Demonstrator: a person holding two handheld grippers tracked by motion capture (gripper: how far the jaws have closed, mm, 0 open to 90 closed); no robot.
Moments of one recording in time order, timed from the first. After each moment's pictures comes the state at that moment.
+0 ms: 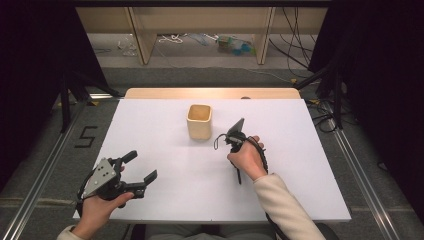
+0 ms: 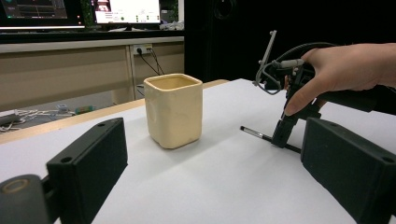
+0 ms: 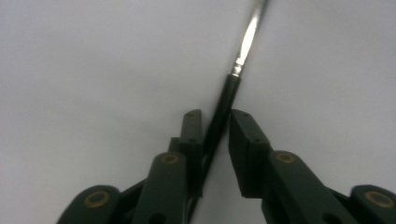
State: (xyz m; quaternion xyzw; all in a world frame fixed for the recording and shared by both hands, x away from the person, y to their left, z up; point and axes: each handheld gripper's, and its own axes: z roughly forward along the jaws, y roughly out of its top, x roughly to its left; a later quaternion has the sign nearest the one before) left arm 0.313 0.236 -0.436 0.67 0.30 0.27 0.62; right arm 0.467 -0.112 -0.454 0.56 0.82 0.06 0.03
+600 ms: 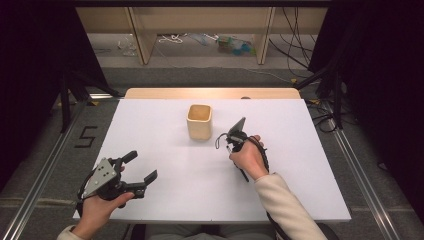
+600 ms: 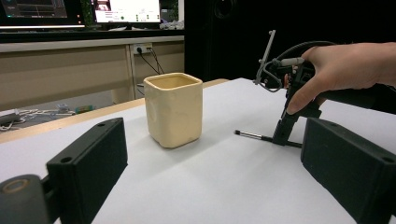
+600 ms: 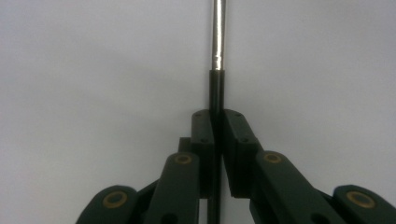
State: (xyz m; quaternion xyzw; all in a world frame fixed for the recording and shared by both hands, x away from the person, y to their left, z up) left arm 0.313 0.236 -0.436 0.67 0.30 0.27 0.62; right arm 0.470 -0.118 -0.454 0.55 0.83 0.06 0.02
